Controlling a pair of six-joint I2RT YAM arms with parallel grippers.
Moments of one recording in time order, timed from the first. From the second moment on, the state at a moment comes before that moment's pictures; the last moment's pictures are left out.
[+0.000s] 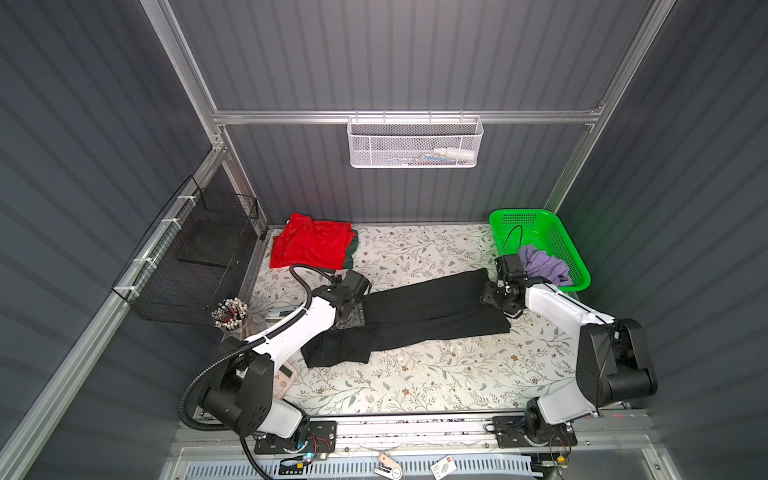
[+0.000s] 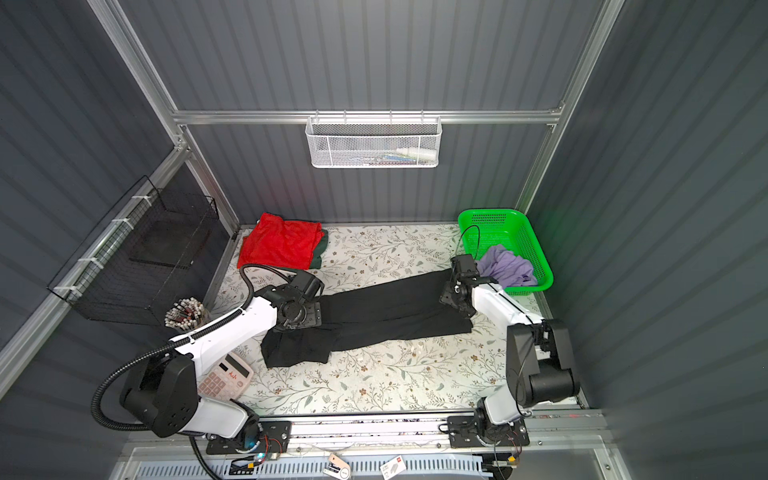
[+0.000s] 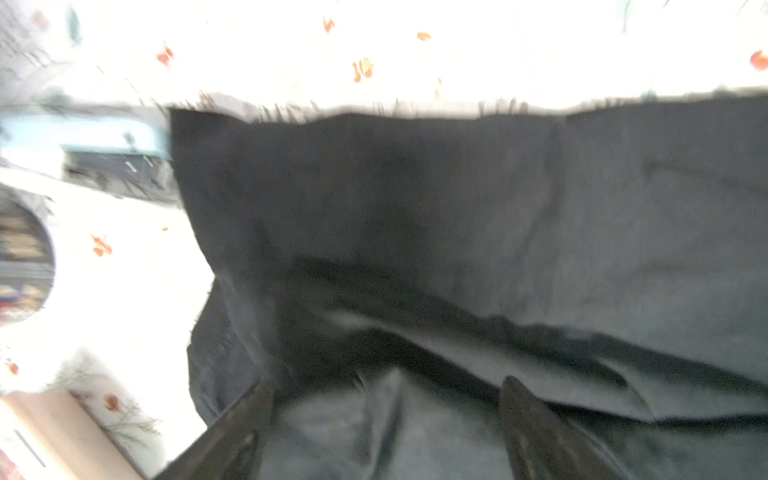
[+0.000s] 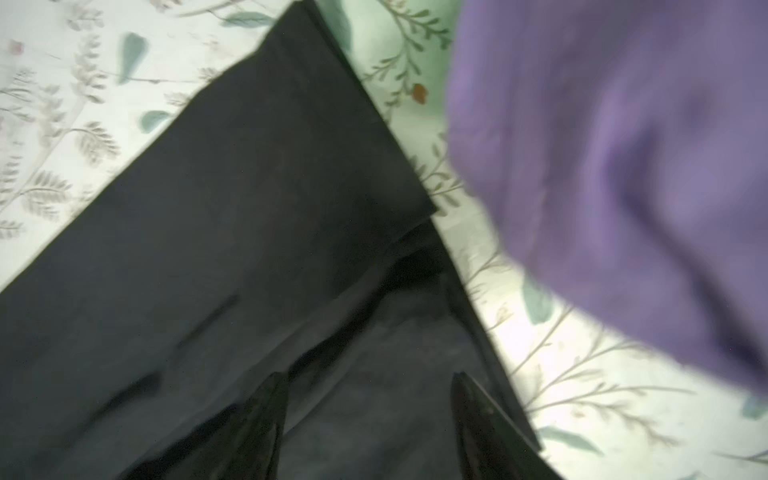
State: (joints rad) left arm -0.55 1.47 1.01 -0.82 -0.35 -0.62; right arm 0.19 1.51 0.94 -0.52 0.08 0.52
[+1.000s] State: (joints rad) left arm -0.55 1.03 0.69 -0.97 -0.20 -0.77; right arm 0.81 1.76 1.17 -0.48 -0.37 0.55
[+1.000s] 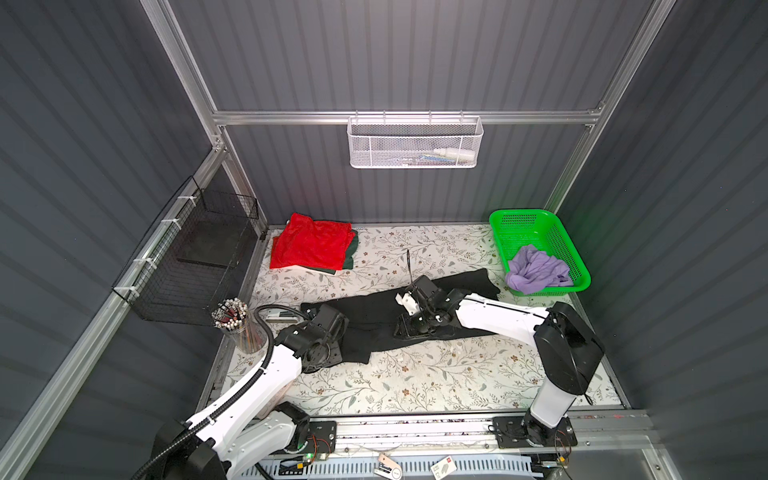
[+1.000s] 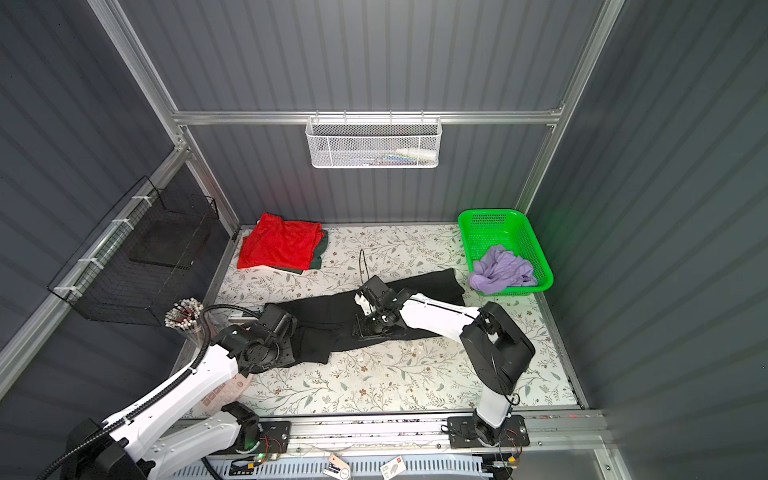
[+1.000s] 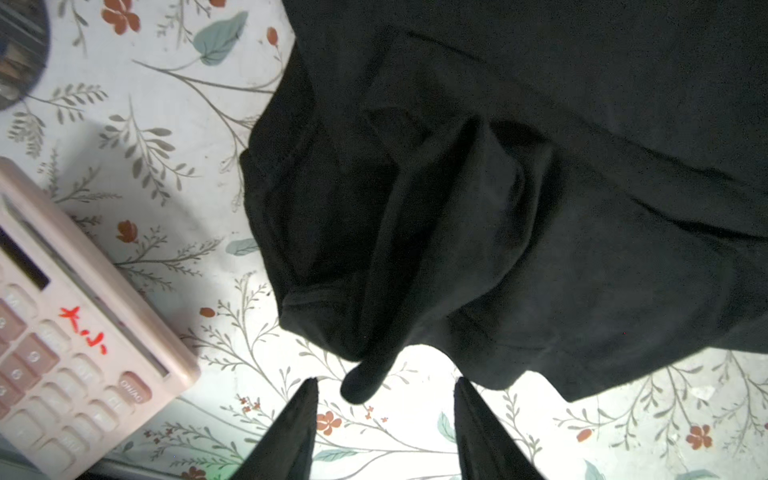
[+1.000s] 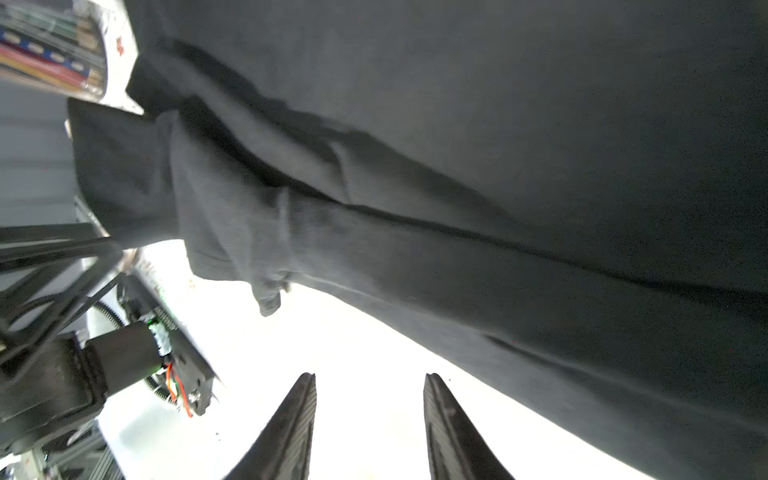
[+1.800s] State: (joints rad) left arm -0.55 1.18 0.69 -0.88 -0.25 -0.74; right arm 0.81 1.82 1.22 -0.52 -0.37 0.54
